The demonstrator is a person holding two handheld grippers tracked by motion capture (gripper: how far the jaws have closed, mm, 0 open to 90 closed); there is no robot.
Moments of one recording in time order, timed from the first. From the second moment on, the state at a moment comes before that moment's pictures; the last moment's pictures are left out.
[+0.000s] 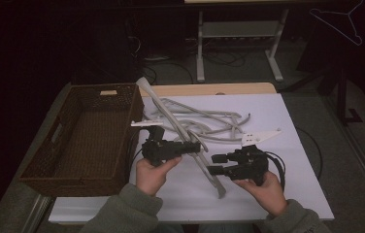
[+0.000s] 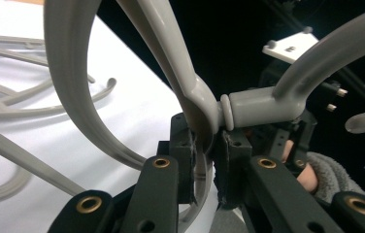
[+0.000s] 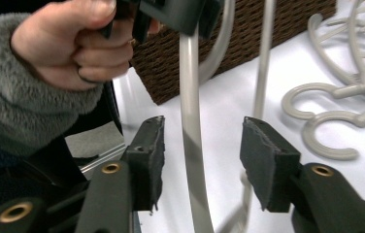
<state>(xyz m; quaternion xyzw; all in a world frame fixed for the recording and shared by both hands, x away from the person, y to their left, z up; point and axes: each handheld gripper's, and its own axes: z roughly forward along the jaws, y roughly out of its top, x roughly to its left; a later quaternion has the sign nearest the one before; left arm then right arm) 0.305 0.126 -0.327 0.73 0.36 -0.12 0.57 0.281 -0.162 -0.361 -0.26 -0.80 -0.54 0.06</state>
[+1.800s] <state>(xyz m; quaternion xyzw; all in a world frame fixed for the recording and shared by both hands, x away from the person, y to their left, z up) 0.352 0.171 -0.280 0.78 0.40 -0.13 0.47 0.284 -0.209 -0.375 -0.31 -0.79 -0.52 0.03</state>
